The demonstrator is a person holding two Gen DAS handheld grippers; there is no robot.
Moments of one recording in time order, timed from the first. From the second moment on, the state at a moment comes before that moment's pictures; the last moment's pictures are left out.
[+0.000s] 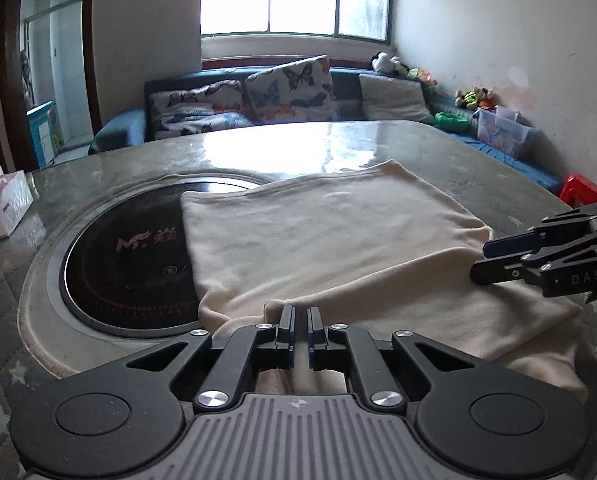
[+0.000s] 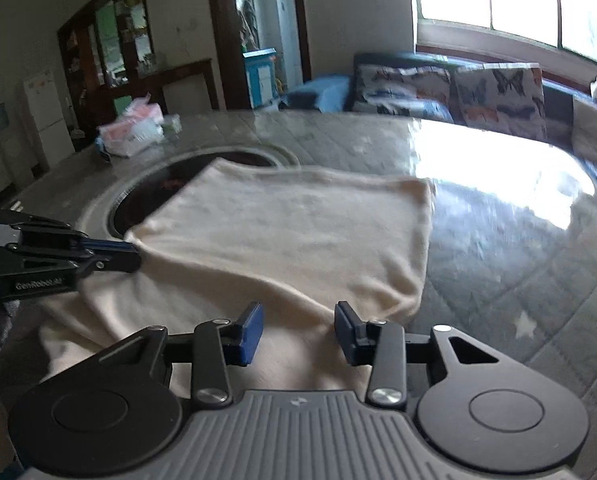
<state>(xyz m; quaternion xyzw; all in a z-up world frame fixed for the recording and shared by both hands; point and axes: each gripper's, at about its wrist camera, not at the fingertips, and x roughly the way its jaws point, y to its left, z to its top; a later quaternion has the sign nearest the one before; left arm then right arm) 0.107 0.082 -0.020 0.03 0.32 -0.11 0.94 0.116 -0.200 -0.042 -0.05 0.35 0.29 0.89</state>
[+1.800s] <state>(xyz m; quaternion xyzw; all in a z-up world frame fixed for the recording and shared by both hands) 0.034 0.060 -0.013 0.14 0.22 -0.25 0.93 0.011 -0.186 -0.042 -0.25 0.27 0.36 0.86</state>
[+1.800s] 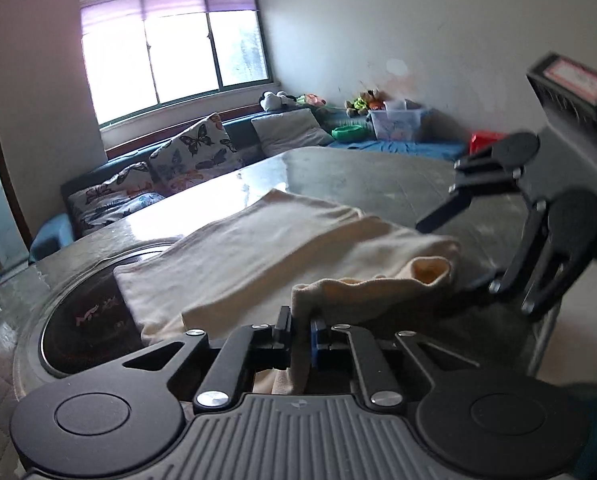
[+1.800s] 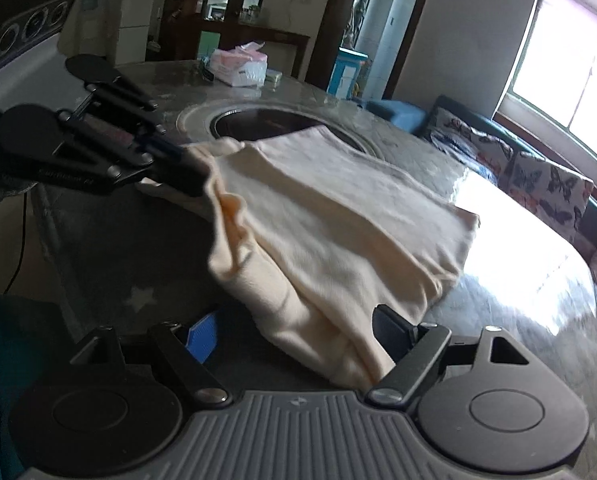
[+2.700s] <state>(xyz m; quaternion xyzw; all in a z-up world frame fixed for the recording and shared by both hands) 0.007 0.078 -0.032 0.20 0.22 -0.23 0.93 0.045 -0.181 -0.033 -0.15 0.29 0.36 0.87</state>
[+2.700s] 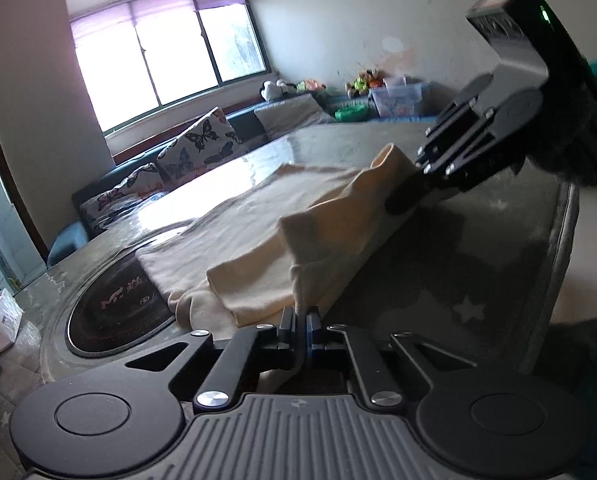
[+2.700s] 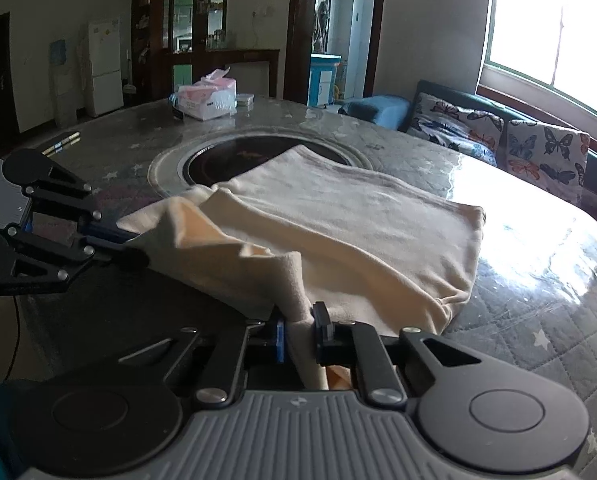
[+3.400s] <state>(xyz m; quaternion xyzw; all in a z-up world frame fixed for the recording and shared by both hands) -0.076 0.097 0.028 0.13 0.20 -0.27 0.93 -0.056 -0.206 0.022 -0.15 0.29 0.41 0.85</state>
